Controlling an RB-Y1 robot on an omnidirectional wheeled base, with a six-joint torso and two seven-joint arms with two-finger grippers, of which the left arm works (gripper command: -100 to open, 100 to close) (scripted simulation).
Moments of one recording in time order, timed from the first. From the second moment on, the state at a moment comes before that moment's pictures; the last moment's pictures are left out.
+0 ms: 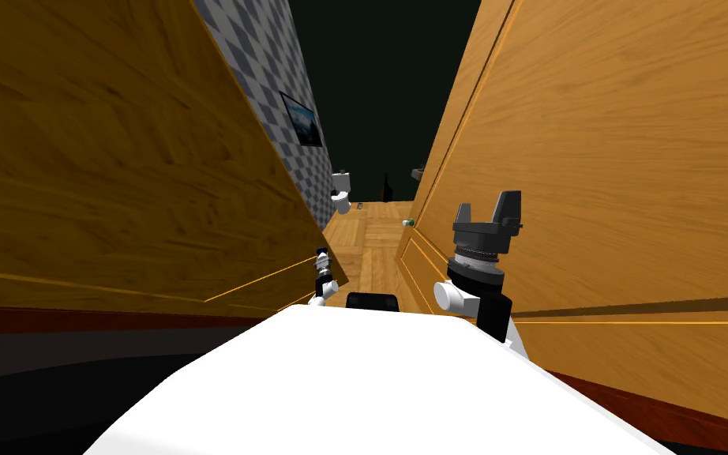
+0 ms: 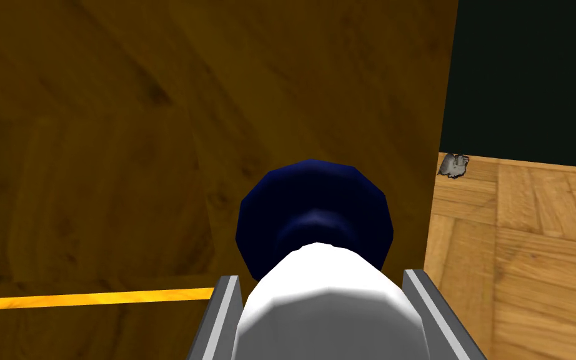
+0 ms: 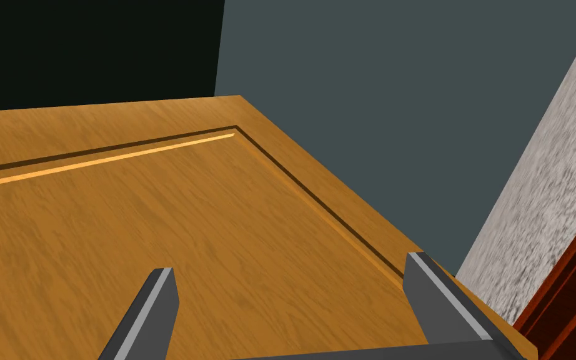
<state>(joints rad) -0.05 0.08 0.03 -0.74 0.67 -0.84 1.18</state>
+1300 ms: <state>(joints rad) -0.09 0.08 0.16 -0.72 0.67 -0.85 1.14</state>
